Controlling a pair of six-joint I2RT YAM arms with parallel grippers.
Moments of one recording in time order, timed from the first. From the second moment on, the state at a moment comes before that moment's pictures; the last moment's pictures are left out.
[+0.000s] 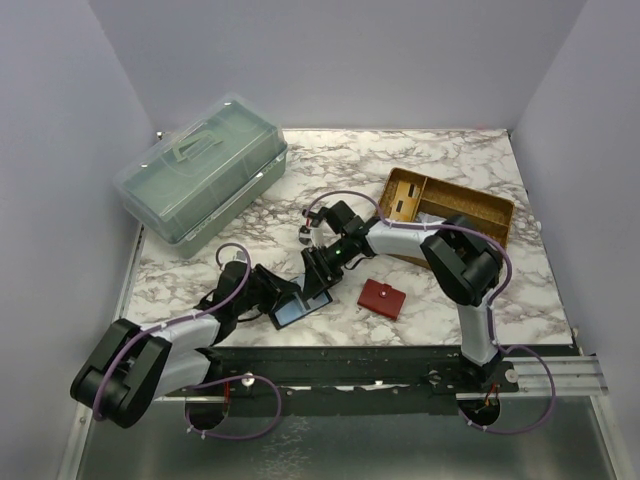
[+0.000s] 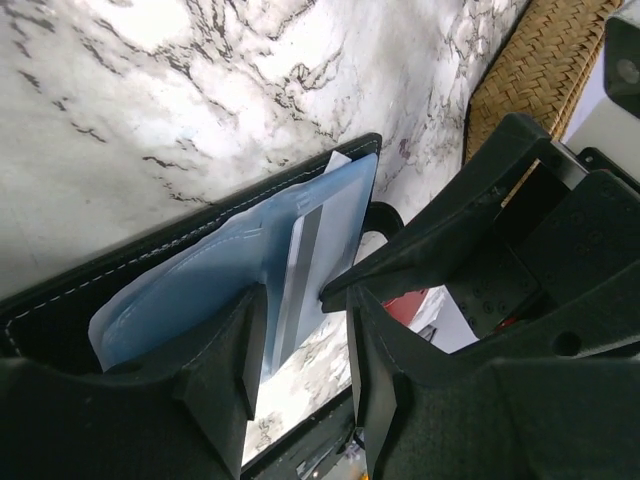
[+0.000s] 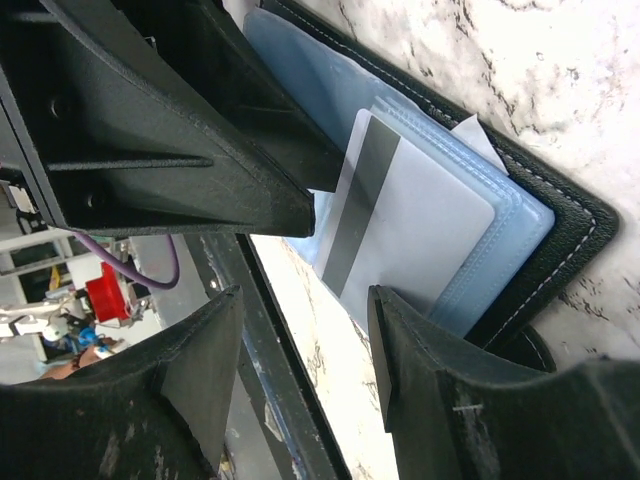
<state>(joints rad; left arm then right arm) -0.46 1.14 0.13 0.40 0.25 -1.33 0.76 2.03 1.26 -0.31 -0.88 0.27</state>
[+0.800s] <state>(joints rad) -0.46 1.14 0.12 0.38 0.25 -1.33 0.76 2.06 1.29 -0.29 -0.97 0.28</state>
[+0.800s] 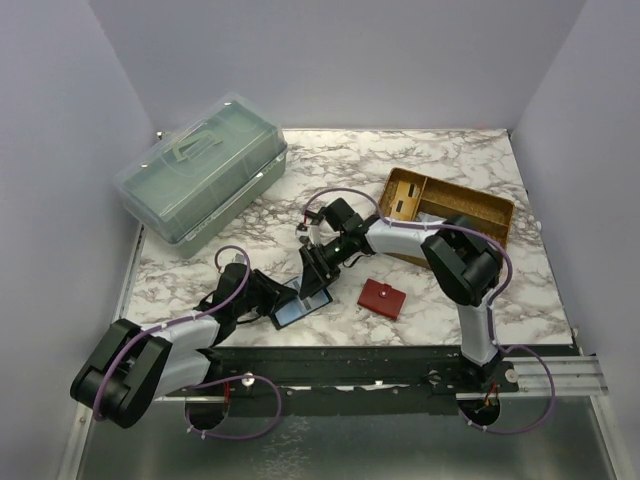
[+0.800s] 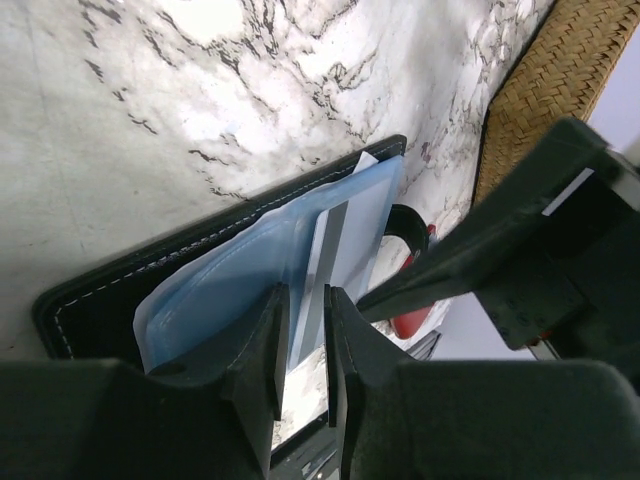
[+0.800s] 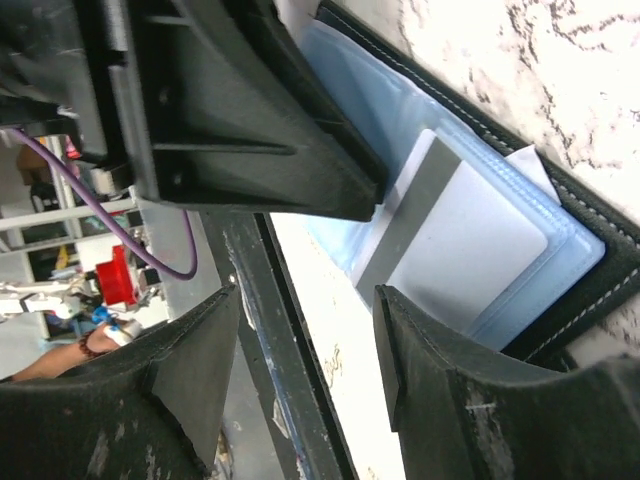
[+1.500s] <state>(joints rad) -0.46 1.12 0.10 0.37 0.24 -1.34 0.75 2.00 1.27 -0.33 -0.72 0.23</state>
